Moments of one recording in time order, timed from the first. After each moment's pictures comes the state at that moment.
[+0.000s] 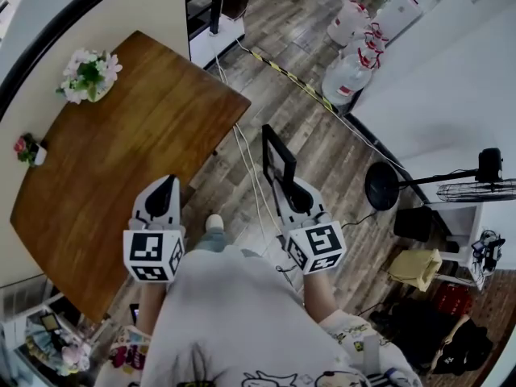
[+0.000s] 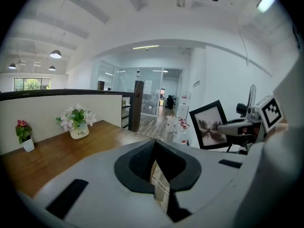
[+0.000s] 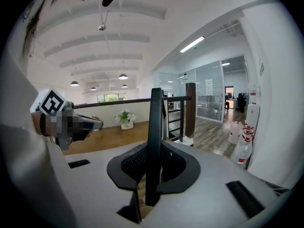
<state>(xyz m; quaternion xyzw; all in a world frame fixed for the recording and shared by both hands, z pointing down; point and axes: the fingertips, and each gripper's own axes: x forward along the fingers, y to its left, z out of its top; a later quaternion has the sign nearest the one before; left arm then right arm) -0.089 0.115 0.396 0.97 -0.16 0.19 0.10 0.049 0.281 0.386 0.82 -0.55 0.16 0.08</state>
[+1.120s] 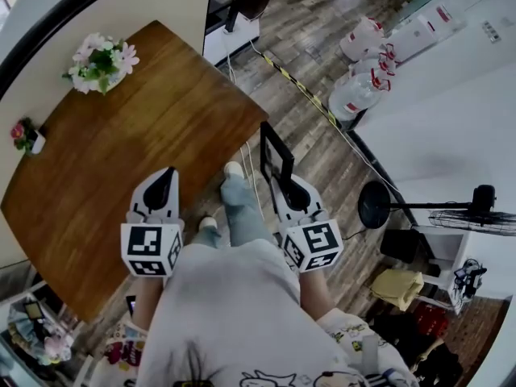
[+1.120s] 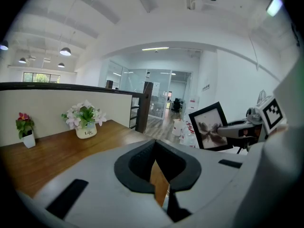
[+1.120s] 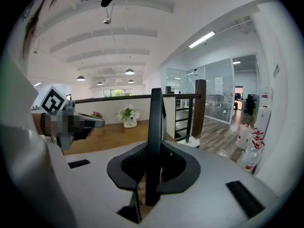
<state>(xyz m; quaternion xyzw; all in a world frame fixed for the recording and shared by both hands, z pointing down) -0.084 0.050 0.406 0.96 -0.19 0.17 0.12 0.061 0.202 0.391 0.79 -0.58 0.16 0.12</state>
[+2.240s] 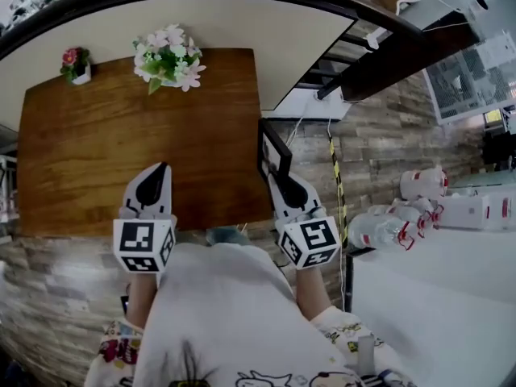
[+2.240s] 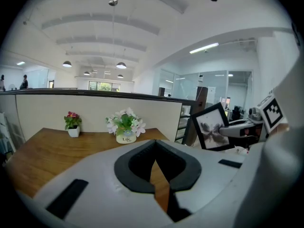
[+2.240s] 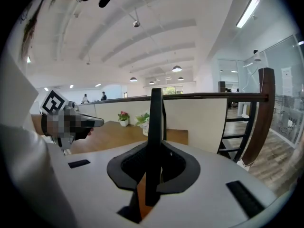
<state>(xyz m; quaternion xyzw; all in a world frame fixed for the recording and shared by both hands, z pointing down) -0.032 -0.062 0.387 0.82 -0.53 0.15 0.17 0.186 -0.041 0.385 0.53 -0.82 0.14 0.15</state>
